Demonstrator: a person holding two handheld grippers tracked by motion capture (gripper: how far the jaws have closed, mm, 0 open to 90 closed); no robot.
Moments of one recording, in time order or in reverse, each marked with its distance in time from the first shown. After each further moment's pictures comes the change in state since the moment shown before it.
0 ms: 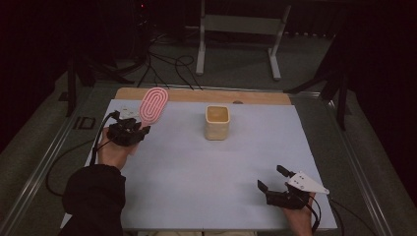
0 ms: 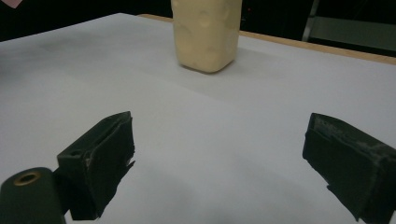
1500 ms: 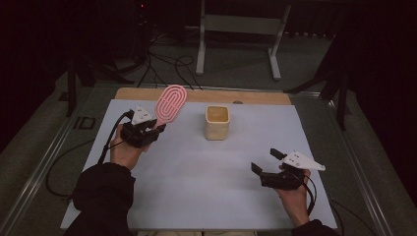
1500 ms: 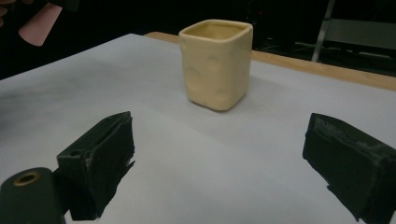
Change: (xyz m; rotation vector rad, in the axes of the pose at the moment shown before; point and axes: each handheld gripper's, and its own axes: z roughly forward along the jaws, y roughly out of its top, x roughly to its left) left arm -0.035 0.016 0.001 -0.124 -0.078 0.144; right arm -0.004 0.058 0.026 0.001 0.057 0.037
